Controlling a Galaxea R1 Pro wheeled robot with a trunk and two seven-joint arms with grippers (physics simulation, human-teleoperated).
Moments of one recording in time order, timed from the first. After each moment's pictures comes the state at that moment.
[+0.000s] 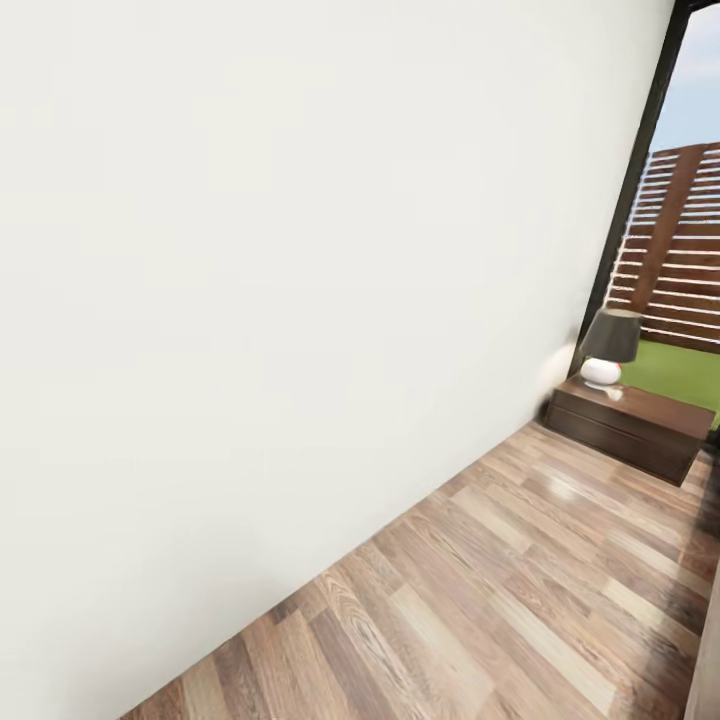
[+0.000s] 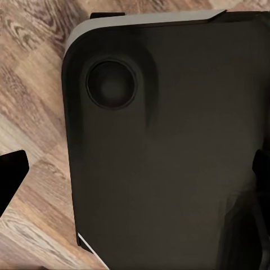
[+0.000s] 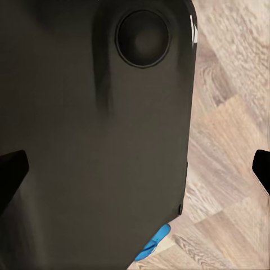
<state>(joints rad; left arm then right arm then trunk) 0.00 -0.02 0.00 -0.06 0.00 0.00 0.00 0.00 0.00 0.00 0.00 0.00 0.00 -0.01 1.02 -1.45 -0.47</state>
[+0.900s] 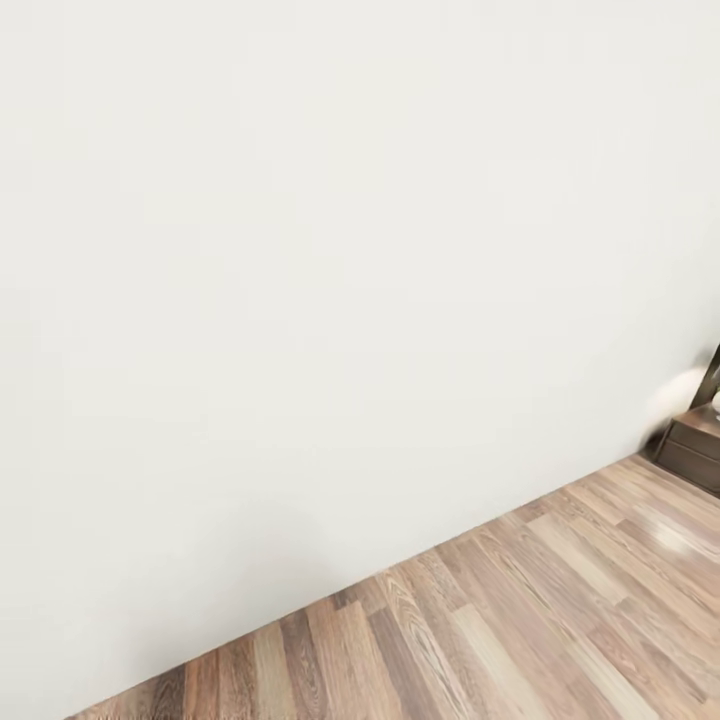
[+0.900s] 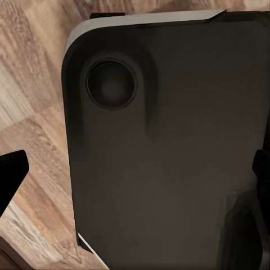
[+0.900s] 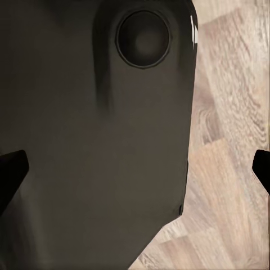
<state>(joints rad) 0.00 -0.02 0.00 -0.06 0.00 0.00 0.00 0.00 0.00 0.00 0.00 0.00 0.00 -0.01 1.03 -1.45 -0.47</state>
